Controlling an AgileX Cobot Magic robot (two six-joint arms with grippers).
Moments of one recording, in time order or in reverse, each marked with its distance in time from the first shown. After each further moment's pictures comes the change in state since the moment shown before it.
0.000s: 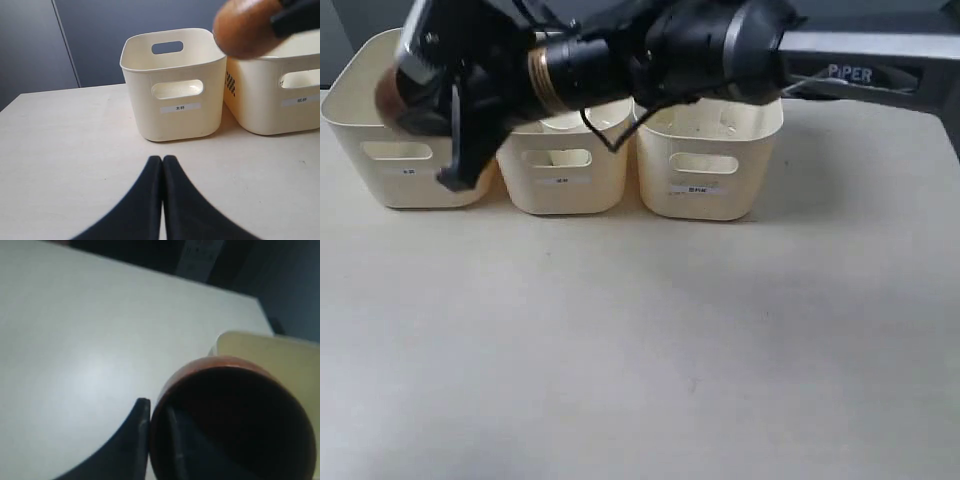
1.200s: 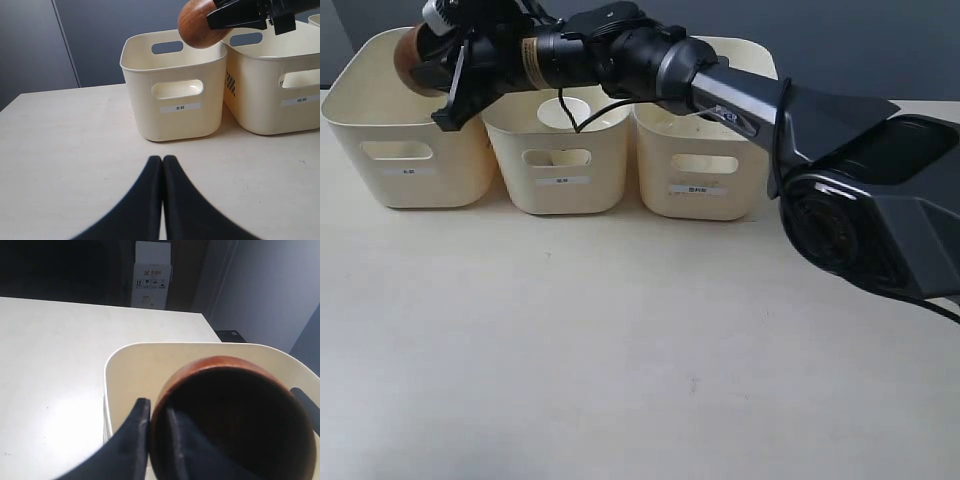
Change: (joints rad) left arm 0.000 0.000 0.000 0.000 0.000 0.000; right arm -0.086 0.450 -0.626 0.000 -0.020 0.230
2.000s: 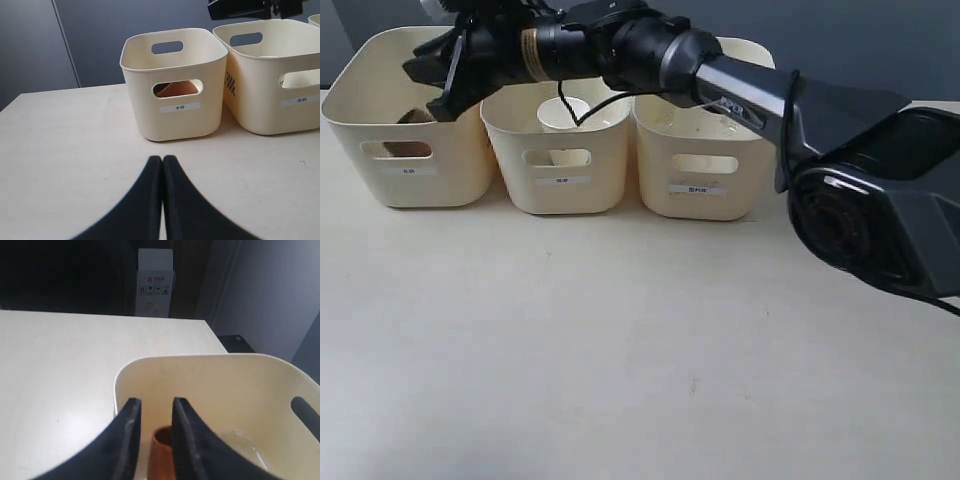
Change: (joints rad) left arm 0.000 0.000 0.000 0.000 0.000 0.000; right arm 0.000 -0.036 0.014 0.000 -0.016 0.042
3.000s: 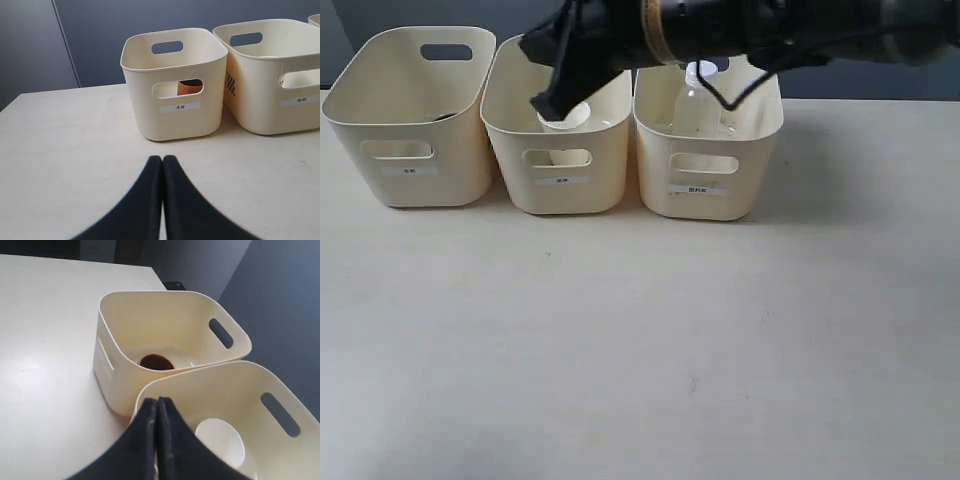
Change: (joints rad) left arm 0.000 0.000 0.000 0.000 0.000 0.000; right arm -0.044 -0.692 0.881 0.002 0.252 -0.169
